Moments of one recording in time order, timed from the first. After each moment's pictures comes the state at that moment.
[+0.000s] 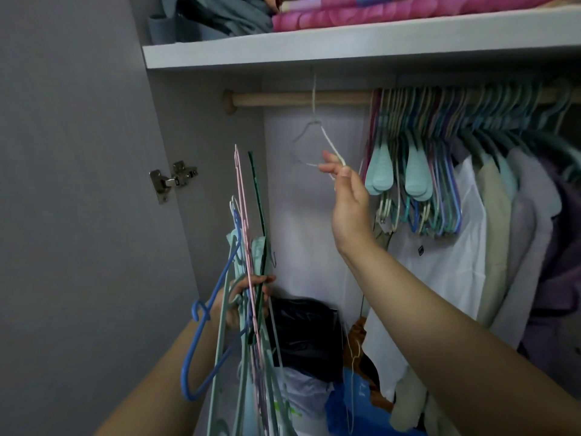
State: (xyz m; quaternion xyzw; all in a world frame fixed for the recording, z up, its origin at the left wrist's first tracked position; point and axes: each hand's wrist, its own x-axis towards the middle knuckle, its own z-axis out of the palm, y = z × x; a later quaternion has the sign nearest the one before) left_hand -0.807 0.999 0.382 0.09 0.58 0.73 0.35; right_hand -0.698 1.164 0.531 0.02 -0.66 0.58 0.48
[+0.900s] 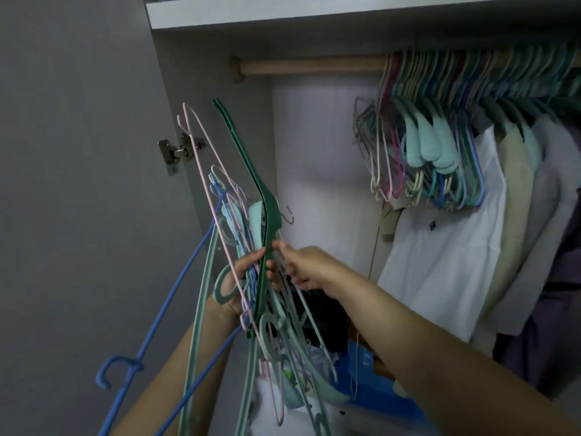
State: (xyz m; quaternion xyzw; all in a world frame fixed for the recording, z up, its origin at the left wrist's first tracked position) left_hand -0.803 0.958 0.367 0.17 0.35 0.77 0.51; right_hand -0.687 1.113 0.442 -0.22 -0.78 0.59 -0.04
